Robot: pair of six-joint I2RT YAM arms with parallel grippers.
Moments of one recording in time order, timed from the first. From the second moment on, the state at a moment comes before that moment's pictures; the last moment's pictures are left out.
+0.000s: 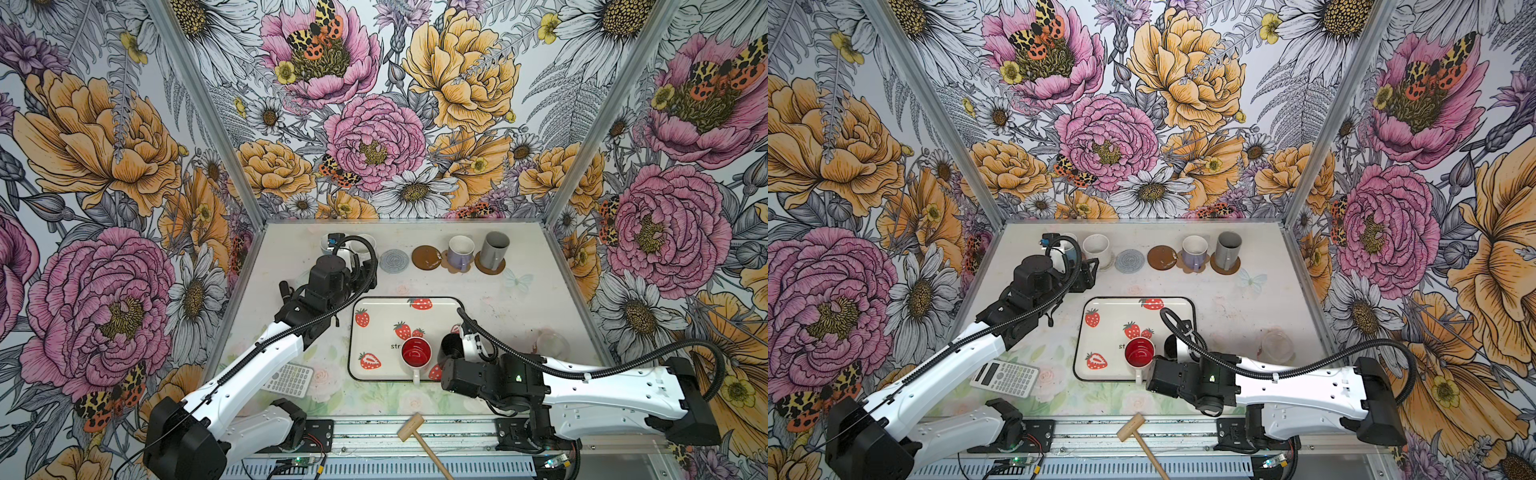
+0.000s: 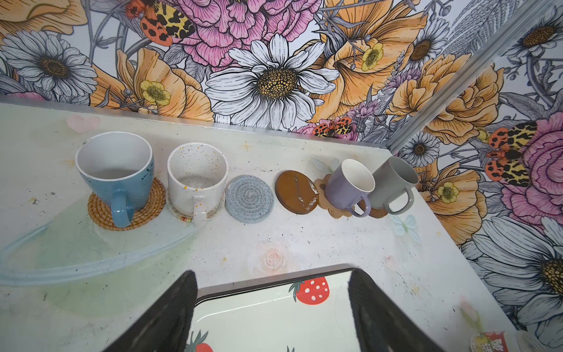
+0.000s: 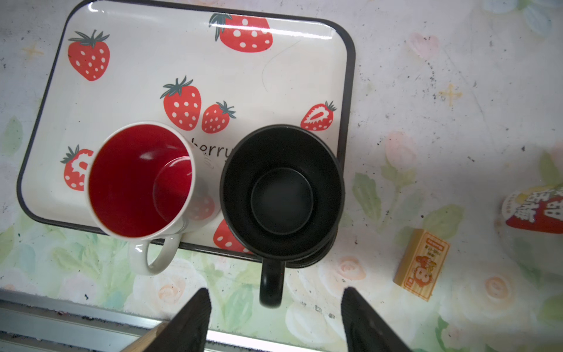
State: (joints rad) left arm -0.54 1.11 0.89 -0.13 -0.16 -0.43; right arm 1.36 1.10 0.87 -1.09 0.51 1.17
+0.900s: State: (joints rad) left arm -0.52 1.13 0.88 -0.09 -0.14 -0.45; right arm 1.31 1.15 0.72 -0.93 0.42 1.21
